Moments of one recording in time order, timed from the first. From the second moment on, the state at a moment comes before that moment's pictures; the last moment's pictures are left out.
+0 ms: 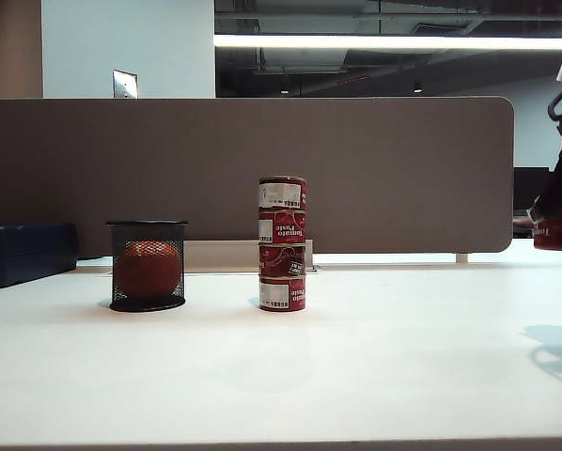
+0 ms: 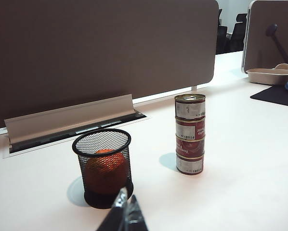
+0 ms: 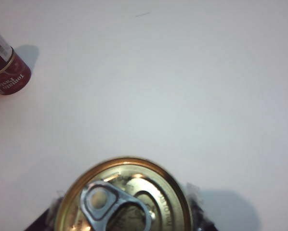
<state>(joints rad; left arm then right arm) 0.00 0.01 0.01 0.12 0.51 0.05 0.04 1.02 0.45 0.02 -0.31 0.01</state>
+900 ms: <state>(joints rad) 0.00 0.01 0.01 0.12 0.51 0.05 0.04 1.05 0.21 0.29 -0.24 0.00</state>
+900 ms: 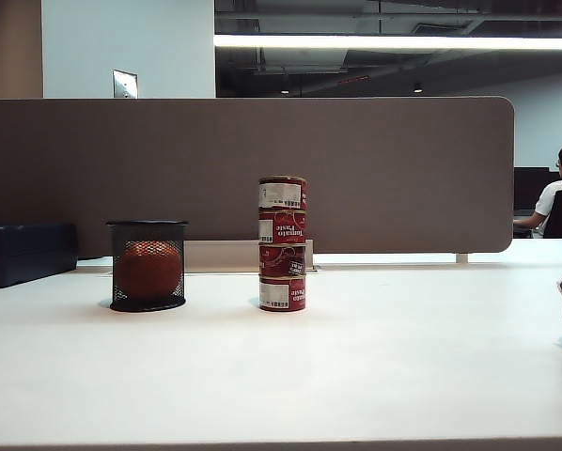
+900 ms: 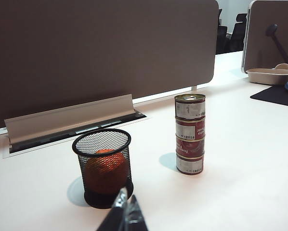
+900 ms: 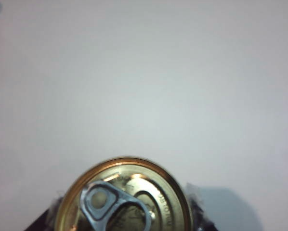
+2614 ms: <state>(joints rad) 0.00 0.01 0.01 0.12 0.51 0.05 0.04 1.15 0.21 0.53 -0.26 0.05</state>
